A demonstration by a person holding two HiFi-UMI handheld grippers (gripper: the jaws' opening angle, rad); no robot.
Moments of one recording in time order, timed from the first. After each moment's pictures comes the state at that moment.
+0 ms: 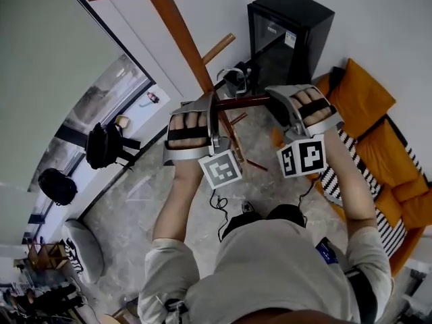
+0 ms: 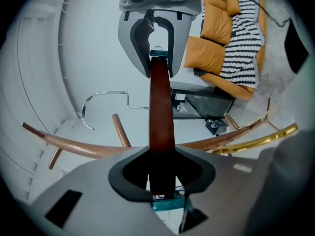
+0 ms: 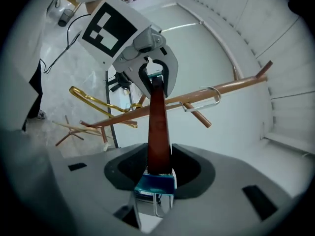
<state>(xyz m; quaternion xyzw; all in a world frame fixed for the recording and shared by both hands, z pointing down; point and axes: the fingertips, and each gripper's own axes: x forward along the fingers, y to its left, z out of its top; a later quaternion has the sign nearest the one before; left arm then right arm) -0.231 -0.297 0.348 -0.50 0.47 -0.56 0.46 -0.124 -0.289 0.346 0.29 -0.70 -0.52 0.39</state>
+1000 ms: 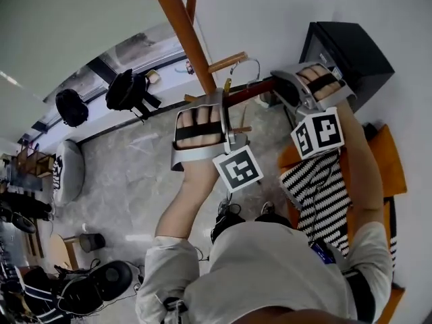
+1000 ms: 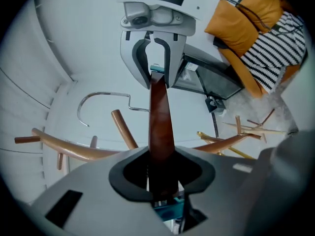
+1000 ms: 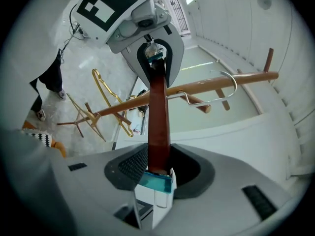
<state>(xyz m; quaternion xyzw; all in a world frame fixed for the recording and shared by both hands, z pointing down) -0.207 -0.344 0.319 -0.38 0.59 -0.66 0.27 -0.134 -0.414 0.321 0.06 -0.73 -0.62 0.28</state>
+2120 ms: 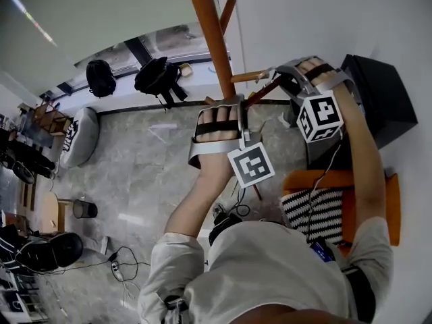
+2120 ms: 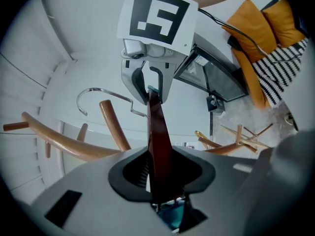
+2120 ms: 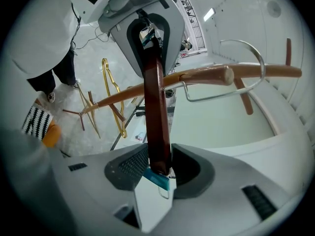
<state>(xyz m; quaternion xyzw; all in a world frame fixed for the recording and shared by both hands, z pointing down) -0.217 -0.361 0.332 -0.37 0.64 -0.66 0.17 -0.203 -0.458 0.328 -0.06 -0.69 -0.68 0.24</state>
